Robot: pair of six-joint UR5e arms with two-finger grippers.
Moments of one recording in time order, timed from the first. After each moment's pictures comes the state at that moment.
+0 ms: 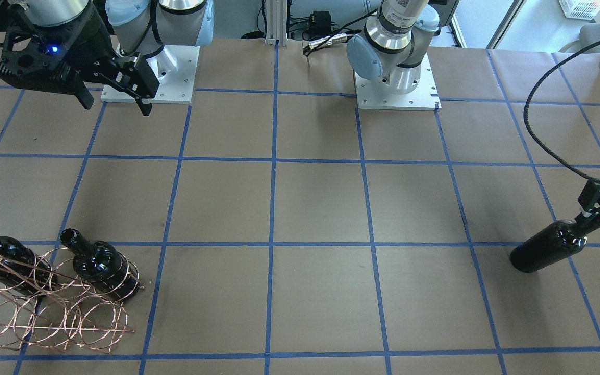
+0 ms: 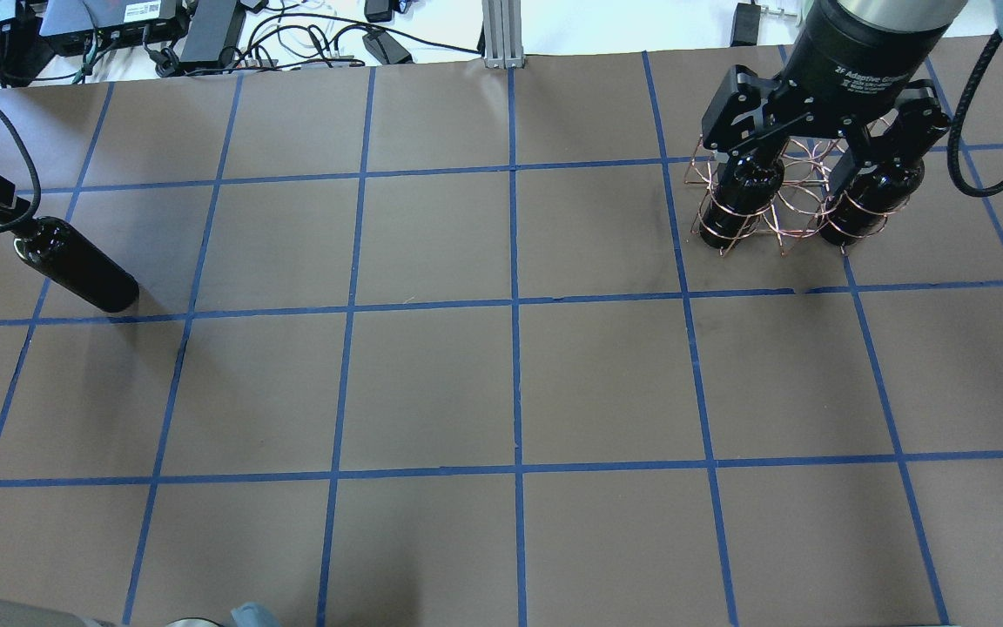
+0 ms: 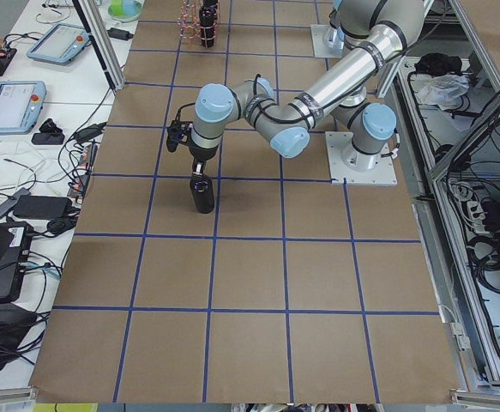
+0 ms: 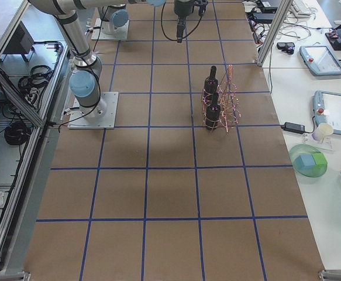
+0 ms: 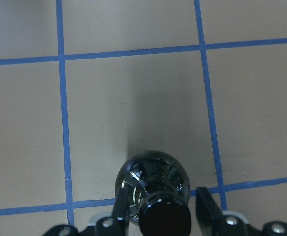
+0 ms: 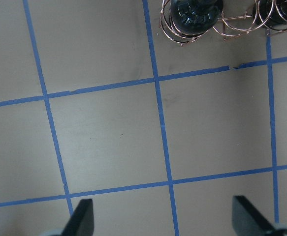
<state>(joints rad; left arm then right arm) -0.91 -1.79 -1.65 -1.11 1.36 0.73 1.57 -1.59 1.47 -1.43 -1.54 0.14</state>
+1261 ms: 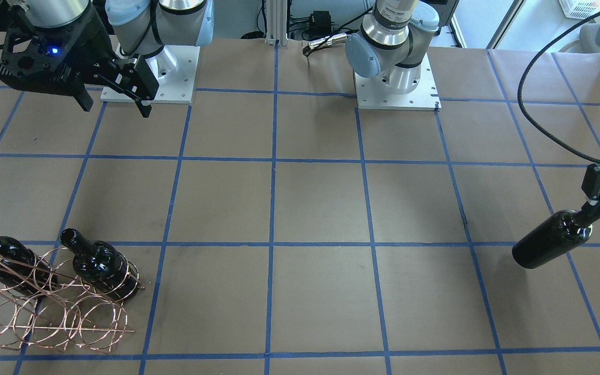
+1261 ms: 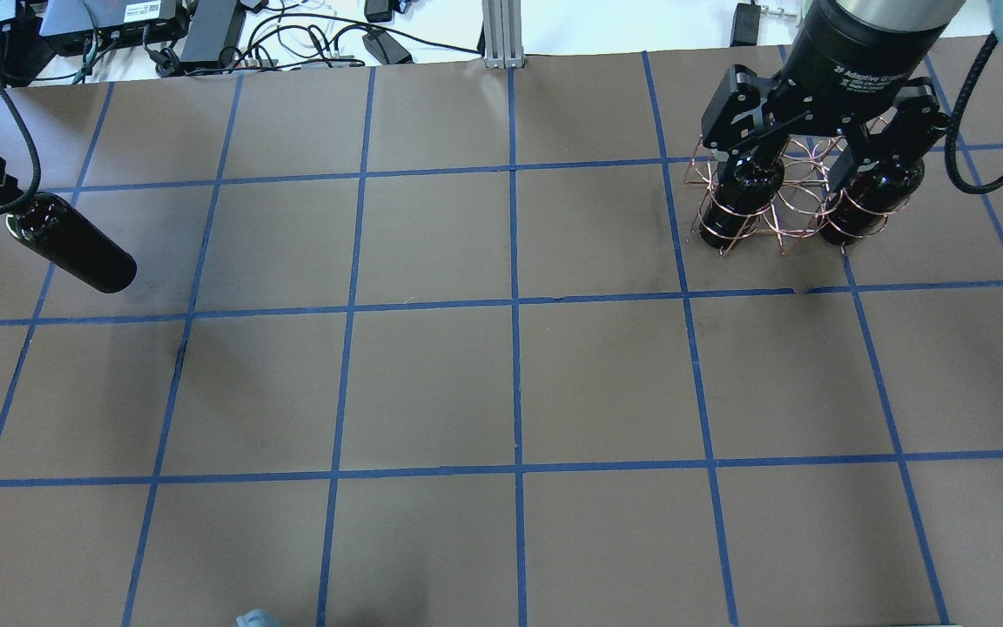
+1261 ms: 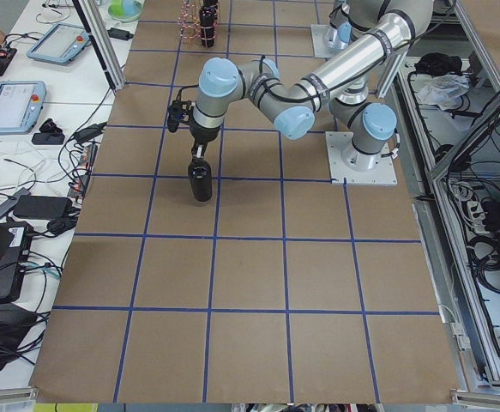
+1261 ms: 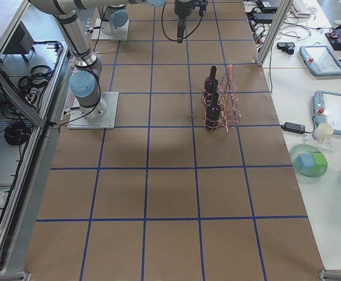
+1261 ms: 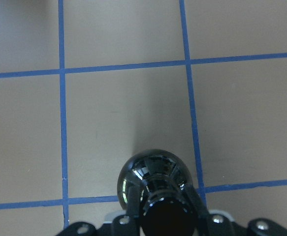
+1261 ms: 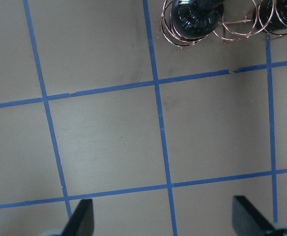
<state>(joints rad) -0.98 -1.68 -1.64 -1.17 1.38 0.62 1.57 -1.58 1.47 -1.45 -1.54 0.13</state>
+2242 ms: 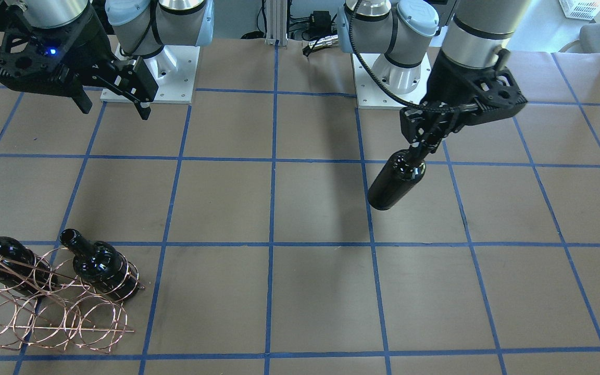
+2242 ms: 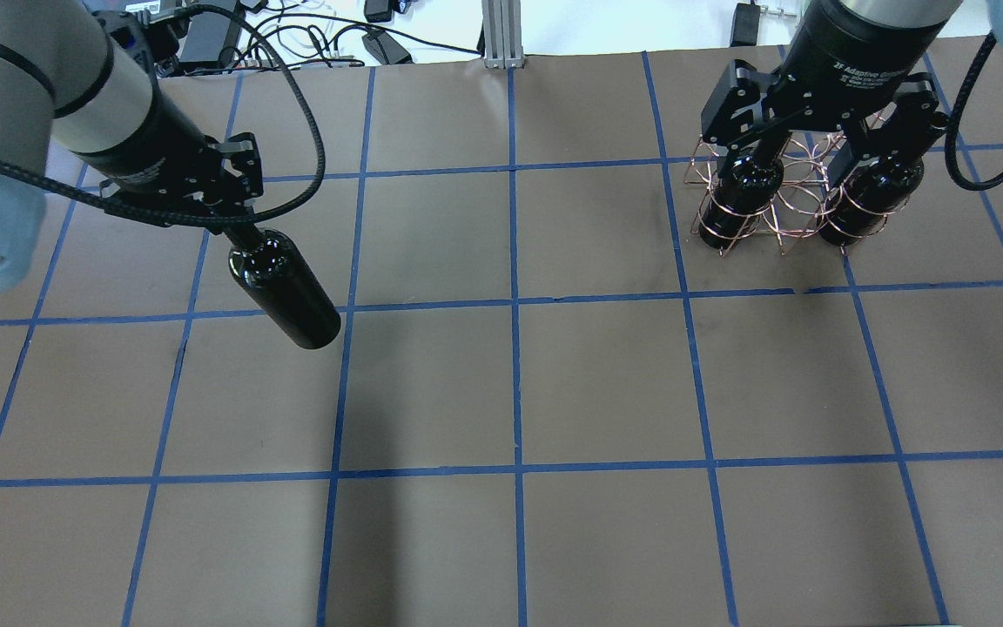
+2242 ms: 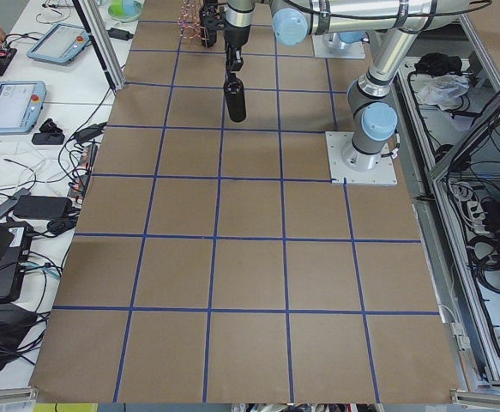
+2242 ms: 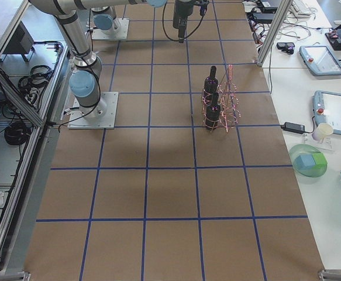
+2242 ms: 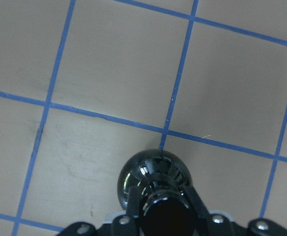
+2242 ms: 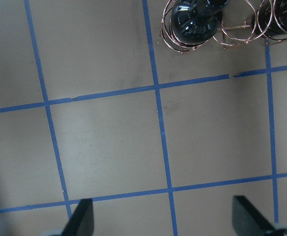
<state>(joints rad) -1.57 -1.48 -1.74 -1.35 1.58 -0.35 1.57 -1.58 1.47 -1.46 -1.54 0.14</state>
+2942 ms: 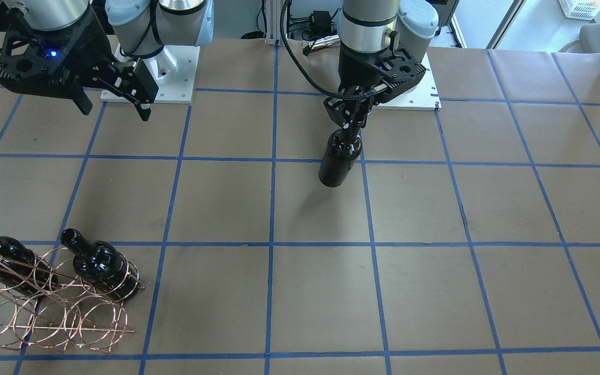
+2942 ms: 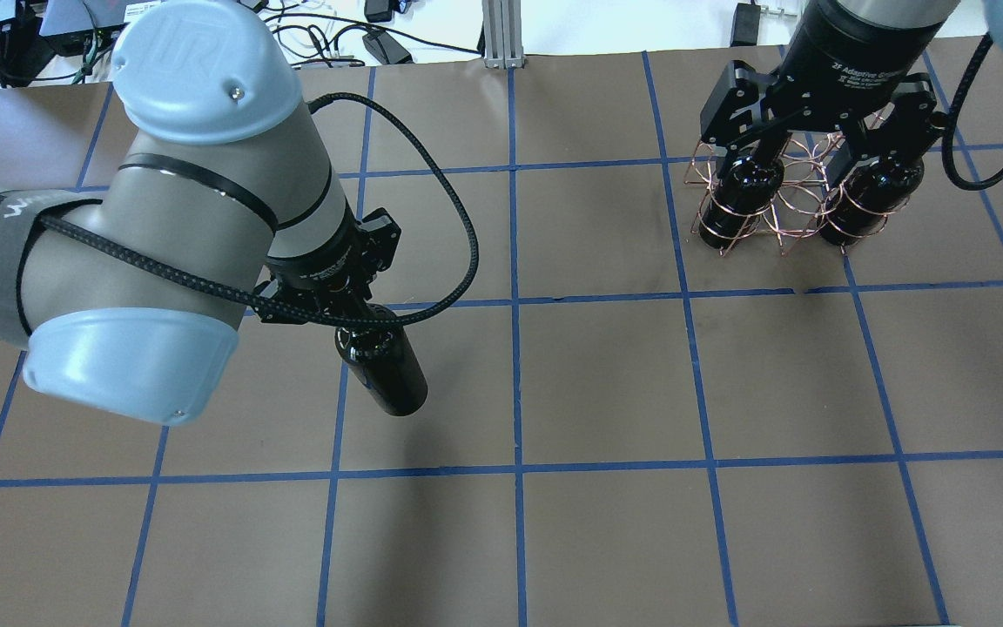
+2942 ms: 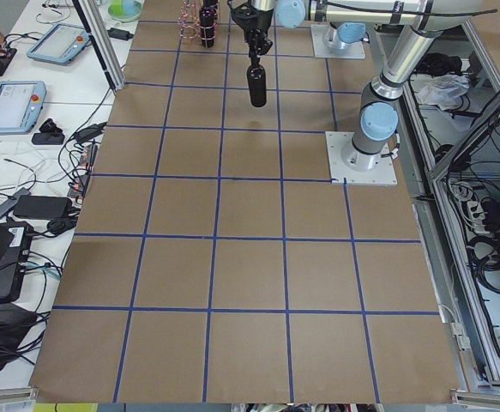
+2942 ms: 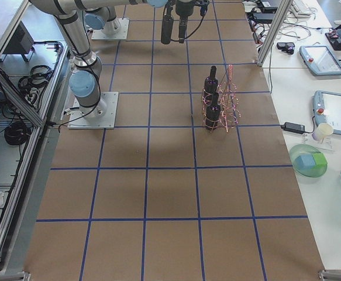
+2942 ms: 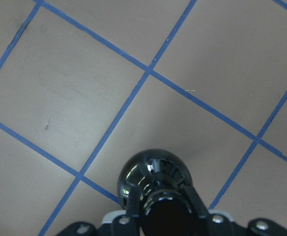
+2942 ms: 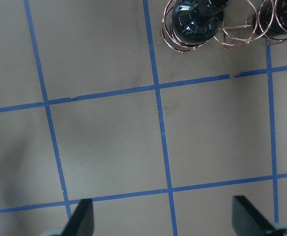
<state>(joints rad) -1.84 -1.48 -1.82 -1.35 1.68 -0.93 1.57 -1.58 1.47 -1.46 -1.54 0.13</state>
